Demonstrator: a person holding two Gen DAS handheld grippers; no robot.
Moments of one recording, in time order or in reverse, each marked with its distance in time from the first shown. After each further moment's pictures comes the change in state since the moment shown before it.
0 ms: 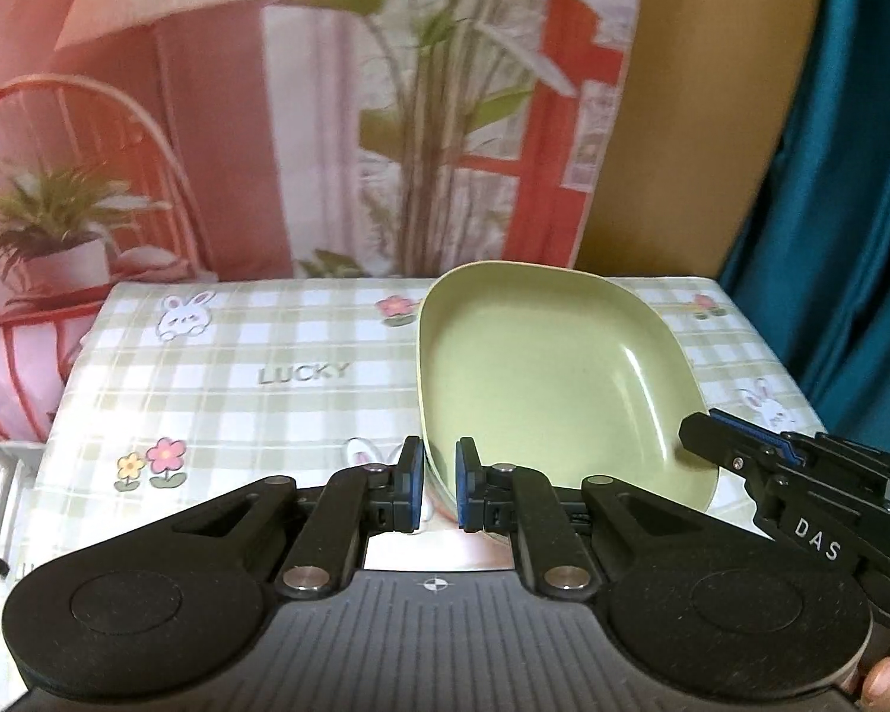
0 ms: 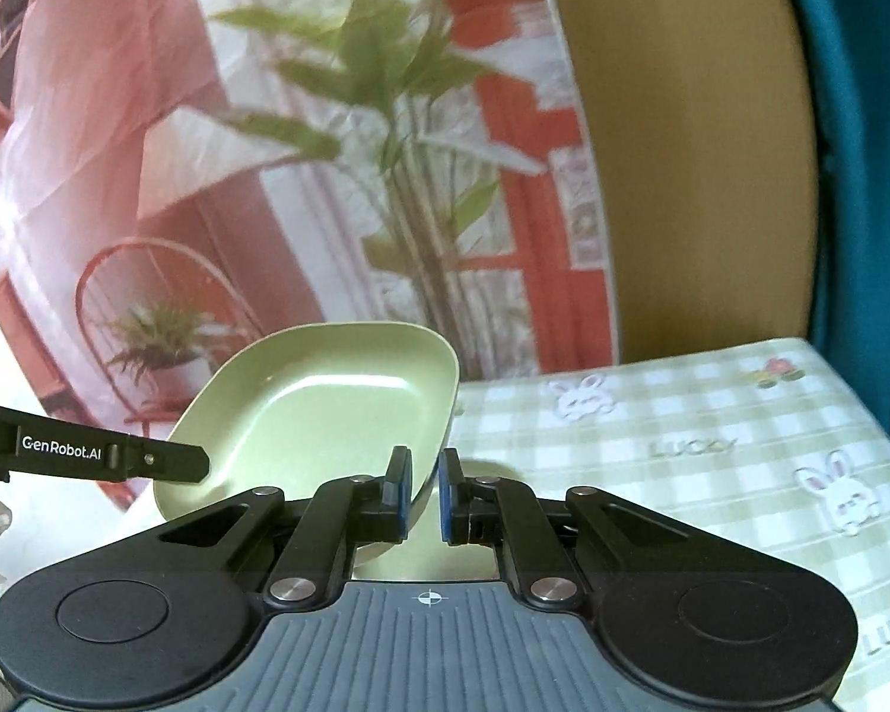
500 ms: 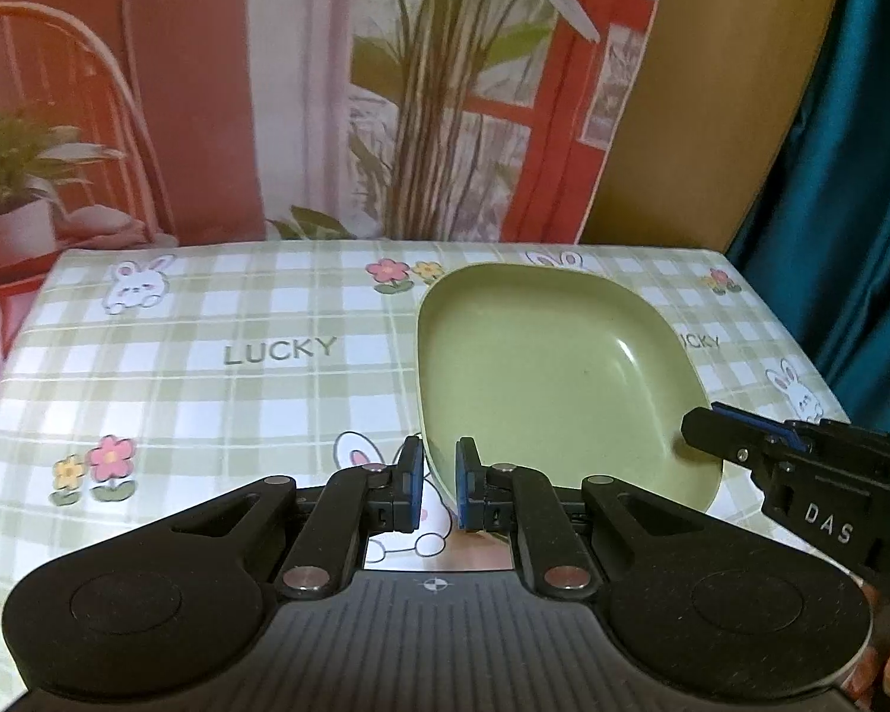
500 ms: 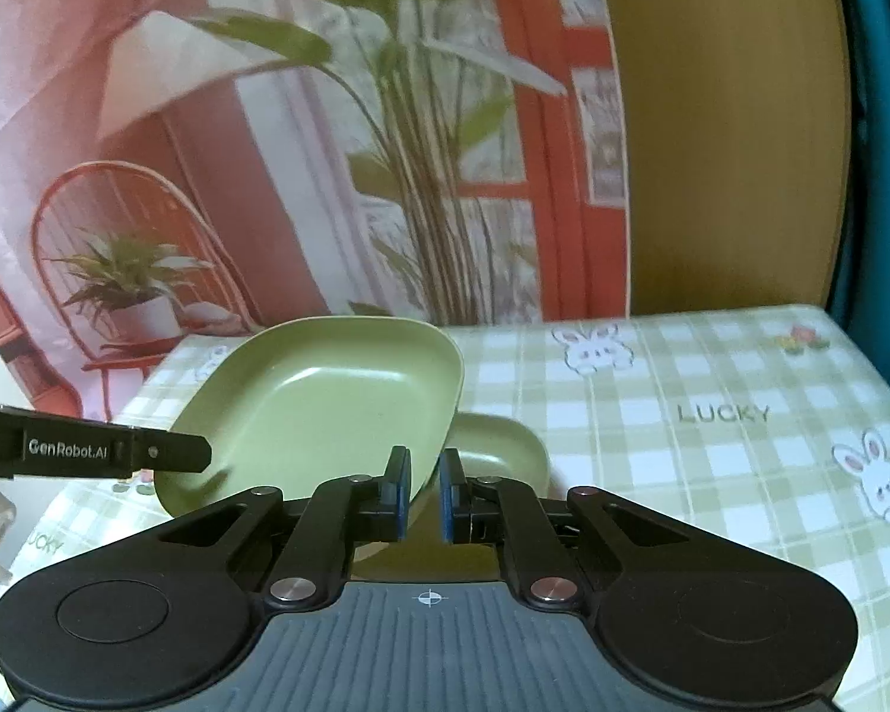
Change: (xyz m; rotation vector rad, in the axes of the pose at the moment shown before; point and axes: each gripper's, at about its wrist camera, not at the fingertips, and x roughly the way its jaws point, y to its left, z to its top) left arm 0.081 0.026 -0.009 0.014 0.039 -0.078; right arm 0.072 0.011 -0.014 -0.026 0.099 -0.068
